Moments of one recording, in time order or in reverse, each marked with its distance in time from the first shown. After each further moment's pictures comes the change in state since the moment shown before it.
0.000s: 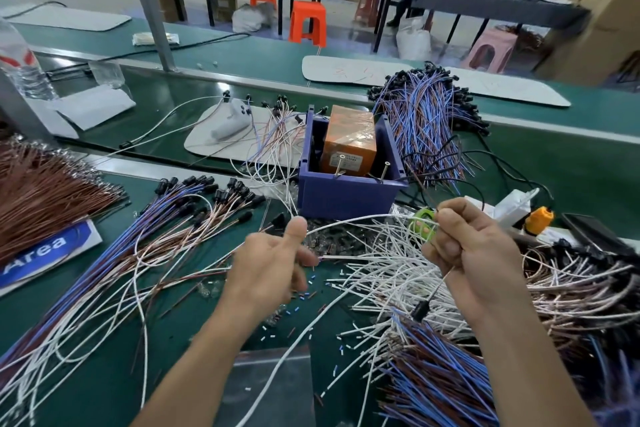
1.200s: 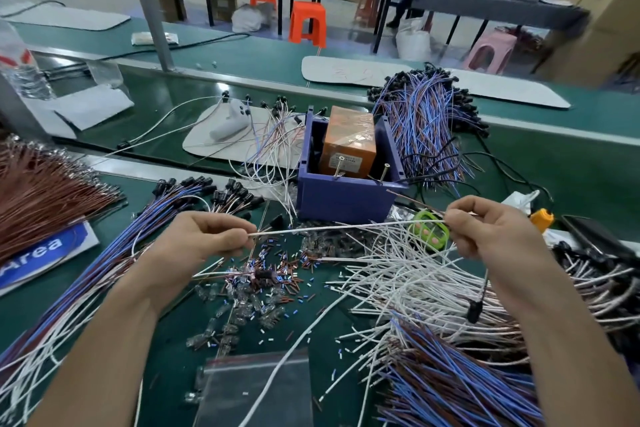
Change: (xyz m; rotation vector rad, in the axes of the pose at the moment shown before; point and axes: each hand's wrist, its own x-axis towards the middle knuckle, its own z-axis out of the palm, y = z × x) left_hand 0.037 -0.026 -0.090 -0.277 -0.194 0.088; right_hand 0.017 -0.026 -0.021 -0.523 -0.009 -0.078
